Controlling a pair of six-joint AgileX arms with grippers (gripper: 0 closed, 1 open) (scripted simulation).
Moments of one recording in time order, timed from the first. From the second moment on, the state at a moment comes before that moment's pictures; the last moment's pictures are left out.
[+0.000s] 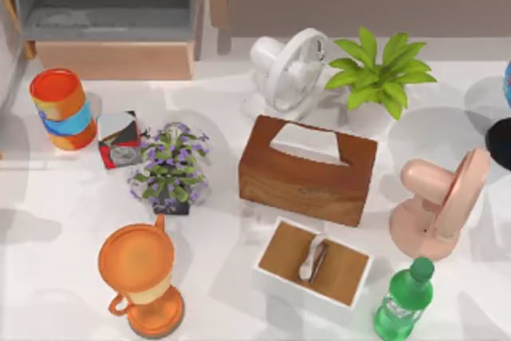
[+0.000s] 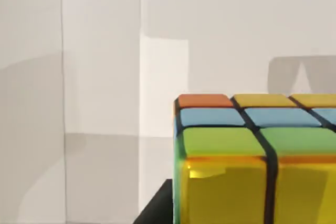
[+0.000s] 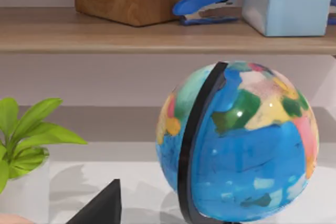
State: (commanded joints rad) left arm 0.30 2.35 2.30 -1.25 -0.02 0.33; right arm 0.00 0.00 0.00 0.00 0.00 0.00
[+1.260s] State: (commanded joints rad) left arm -0.70 1.90 1.39 0.00 -0.54 0.17; right arm 0.00 0.00 0.00 0.00 0.00 0.00
